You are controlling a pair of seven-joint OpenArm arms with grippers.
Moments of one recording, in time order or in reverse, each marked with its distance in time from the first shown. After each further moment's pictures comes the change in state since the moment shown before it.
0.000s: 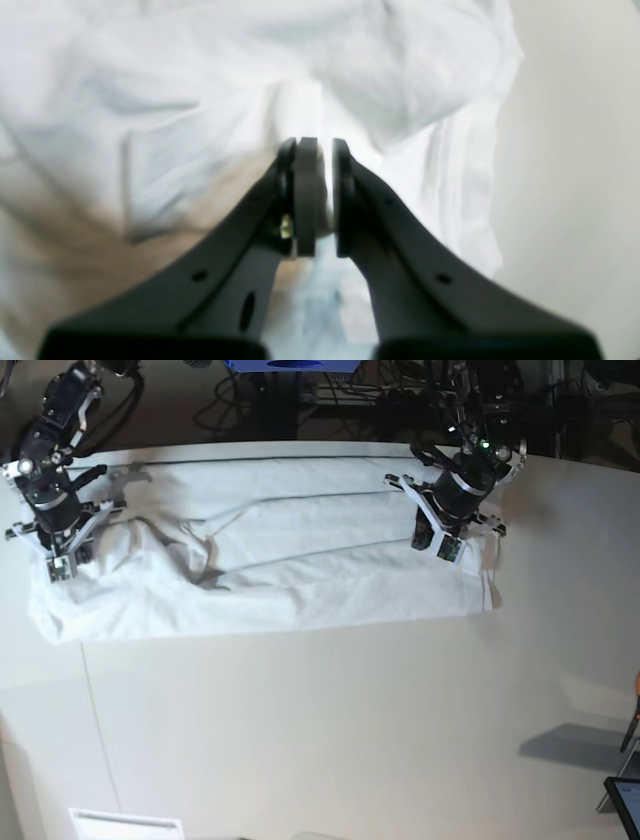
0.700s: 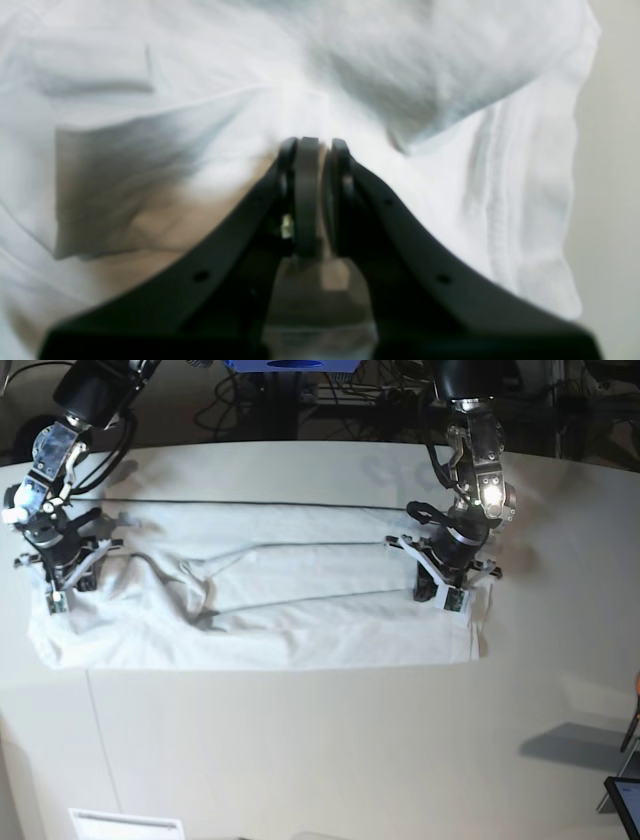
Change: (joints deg) left arm -13.6 0.5 -0.2 -15.3 0.5 2.1 -6.9; right arm 10.7 3.6 0.2 -17.3 -1.1 -0.1 3.0
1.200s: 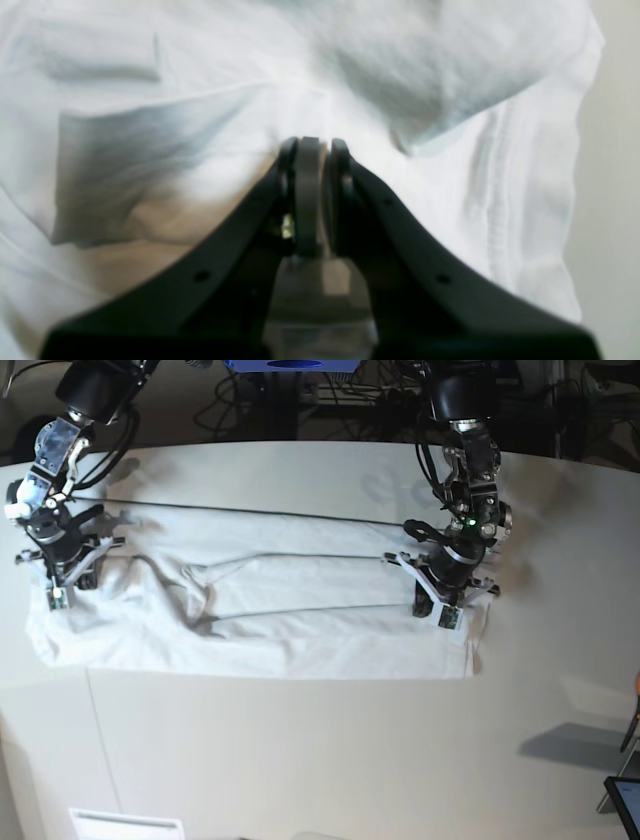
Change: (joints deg) left arm -4.4 0.7 0.1 -3.7 4.5 -0.2 -0.8; right arm -1.6 -0.4 -0.1 0.5 0.5 -0.5 1.5
